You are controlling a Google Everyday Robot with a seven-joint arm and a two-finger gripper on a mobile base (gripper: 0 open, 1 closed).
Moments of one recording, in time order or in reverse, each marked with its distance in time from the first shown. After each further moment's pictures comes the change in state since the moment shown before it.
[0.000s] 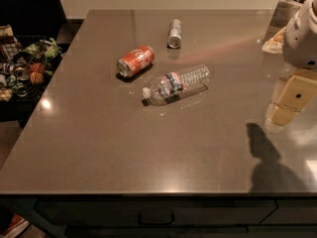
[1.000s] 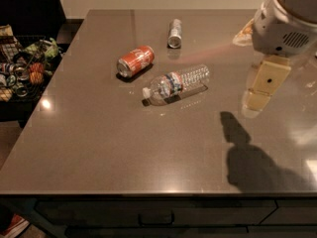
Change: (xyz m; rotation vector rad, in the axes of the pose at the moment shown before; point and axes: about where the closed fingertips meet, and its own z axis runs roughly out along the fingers) arm -0.042 -0.018 0.014 -0.055 -0.054 -0.106
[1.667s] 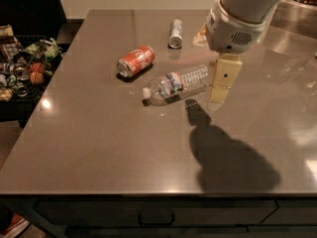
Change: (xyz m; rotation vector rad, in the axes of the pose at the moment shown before) arm -0.060 -0.024 0.041 -0.050 -0.029 -0.147
